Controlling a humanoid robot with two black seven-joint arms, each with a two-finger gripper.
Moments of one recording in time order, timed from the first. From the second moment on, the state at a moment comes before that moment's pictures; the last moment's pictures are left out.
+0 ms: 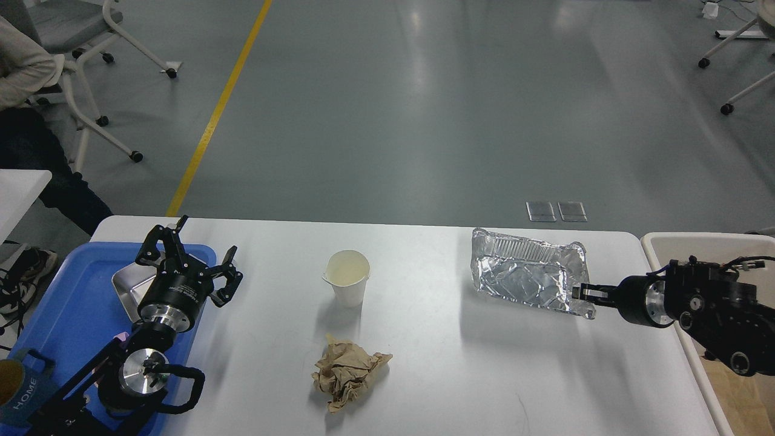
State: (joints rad) left arm -0.19 0.20 -1.10 -1.15 0.10 -0.07 -0.26; right arm 0.63 -0.61 0.50 0.87 -1.50 0.39 0.24
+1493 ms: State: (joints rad) left arm -0.18 0.17 -1.13 -1.21 0.11 -0.13 -0.32; right arm 0.88 -0.74 0.26 1.15 -1.38 0.44 0.21
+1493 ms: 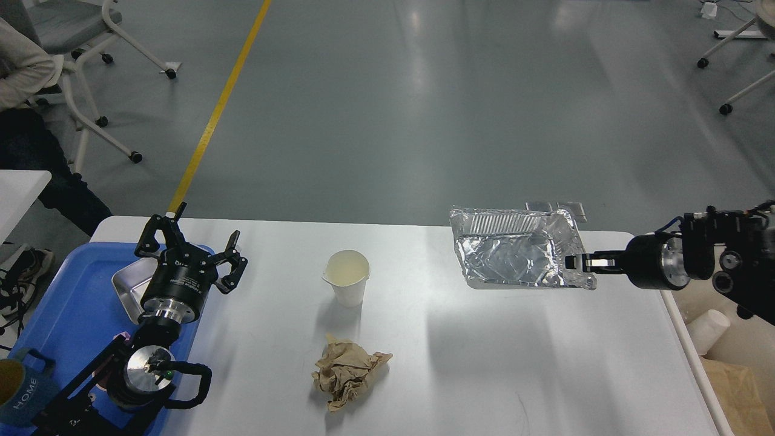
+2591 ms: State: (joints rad) left arm -0.13 0.23 -1.27 -1.21 0.14 -0.16 -0.42; right arm 0.95 -0.48 0.19 0.92 -1.37 0.44 0.21
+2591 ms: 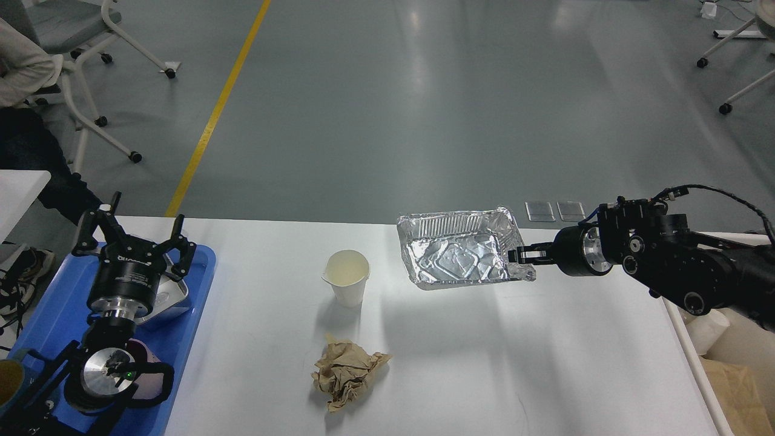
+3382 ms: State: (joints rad) left arm -0.13 0.80 -1.02 -1.45 0.15 0.06 -0.25; right arm 0.94 -0.49 0.19 0.92 -1.36 0.44 0.21
